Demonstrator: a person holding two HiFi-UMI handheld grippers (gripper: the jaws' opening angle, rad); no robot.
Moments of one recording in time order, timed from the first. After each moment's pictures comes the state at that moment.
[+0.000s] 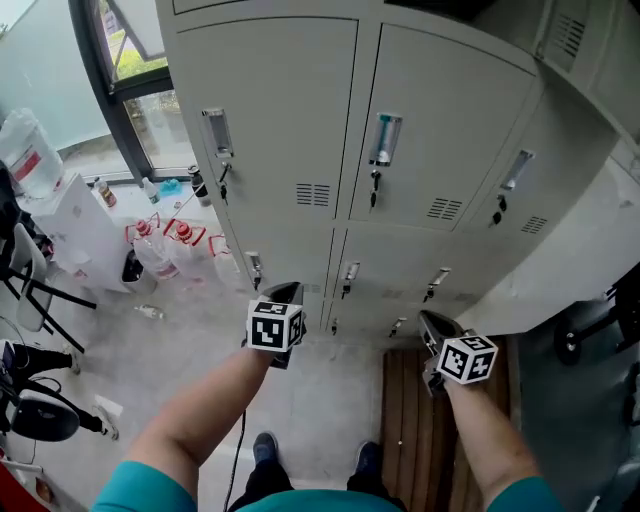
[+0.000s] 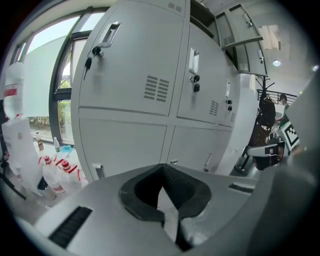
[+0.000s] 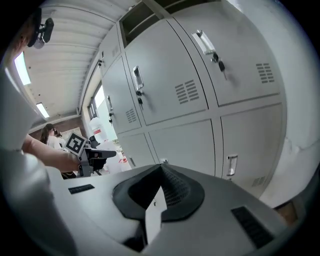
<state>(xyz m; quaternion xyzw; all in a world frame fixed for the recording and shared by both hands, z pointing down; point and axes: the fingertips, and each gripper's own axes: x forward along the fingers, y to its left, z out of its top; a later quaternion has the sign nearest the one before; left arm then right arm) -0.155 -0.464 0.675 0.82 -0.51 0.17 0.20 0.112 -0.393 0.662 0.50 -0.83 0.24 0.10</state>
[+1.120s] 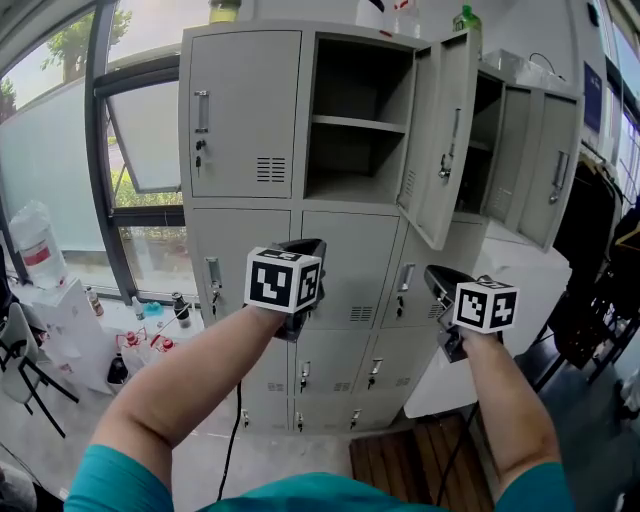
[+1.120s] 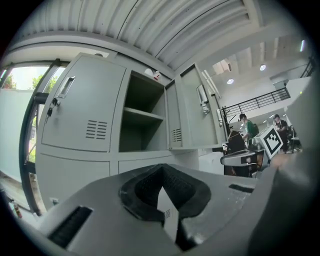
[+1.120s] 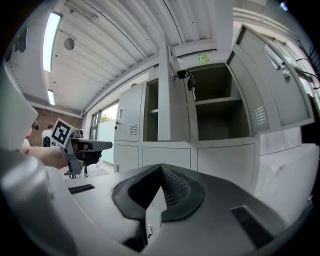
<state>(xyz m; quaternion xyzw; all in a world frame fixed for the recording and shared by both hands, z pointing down) -0.025 -0.380 0.167 0.91 -0.42 0.02 -0.01 0.179 -0.329 0.195 0.57 -0.82 0.03 0.03</state>
